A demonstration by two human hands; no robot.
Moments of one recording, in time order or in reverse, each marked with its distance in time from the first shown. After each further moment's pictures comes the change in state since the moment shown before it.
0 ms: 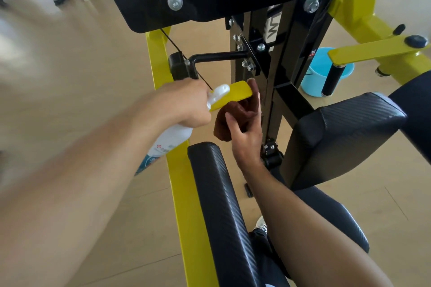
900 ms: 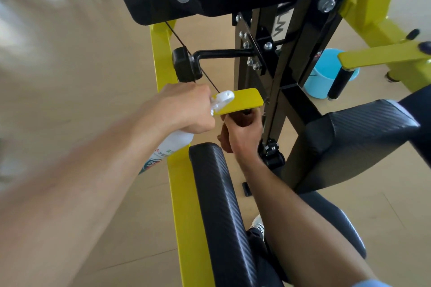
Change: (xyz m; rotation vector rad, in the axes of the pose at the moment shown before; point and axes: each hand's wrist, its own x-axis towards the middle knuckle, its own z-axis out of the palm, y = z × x) left_hand -0.008 0.000 0.001 0.030 -0.043 -0.012; right_hand 0.017 -0.015 0.013 -0.045 0.085 0.133
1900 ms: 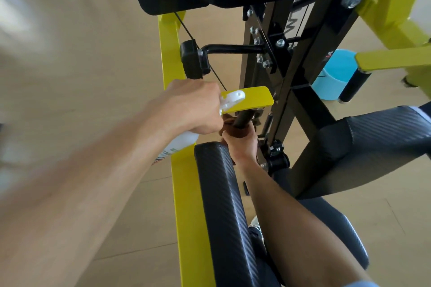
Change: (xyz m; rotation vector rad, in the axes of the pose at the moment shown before) left_hand 0.000 -0.001 0.005 -0.007 0.037 -0.009; right_hand 0.001 0.051 0.006 -0.177 -0.119 0.108
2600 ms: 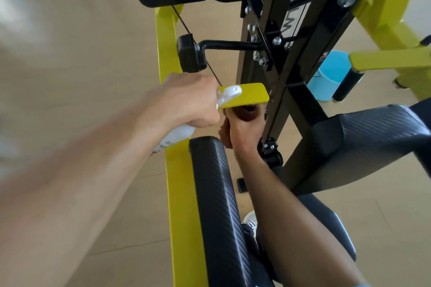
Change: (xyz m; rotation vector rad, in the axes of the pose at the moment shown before) left_hand 0.001 0.002 0.003 0.000 -0.006 -0.022; right_hand -0.007 -0.048 -0.008 0.179 0.144 -0.042
